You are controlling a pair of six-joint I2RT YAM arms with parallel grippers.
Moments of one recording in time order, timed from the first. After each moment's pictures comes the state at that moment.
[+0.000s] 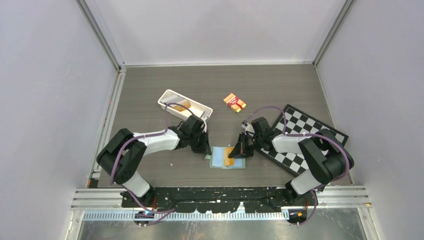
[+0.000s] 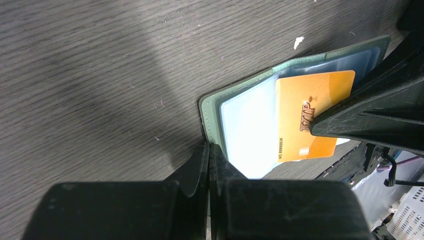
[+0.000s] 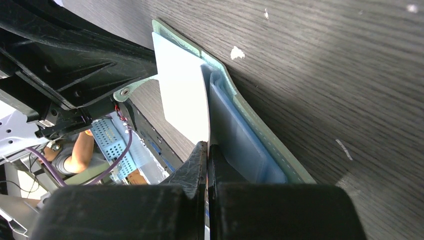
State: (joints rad) left arm -0.71 1.59 0.75 -0.14 0.27 -0.62; right arm 0.49 1.53 0.51 0.09 -0.69 0.76
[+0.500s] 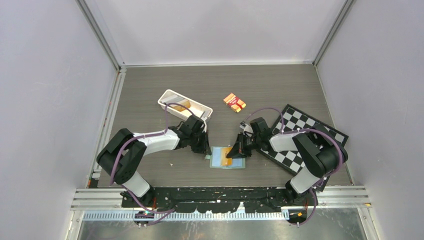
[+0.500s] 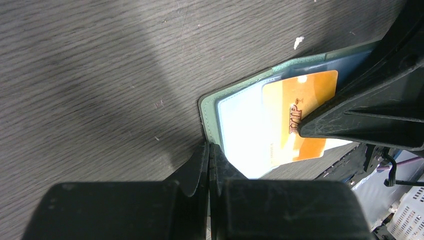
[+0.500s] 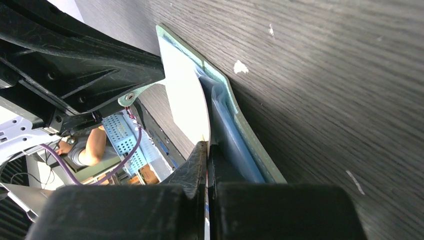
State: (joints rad) left arm -0.71 1.59 0.75 -0.14 0.27 -0.62; right arm 0.49 1.61 0.51 0.18 -0.74 0.80
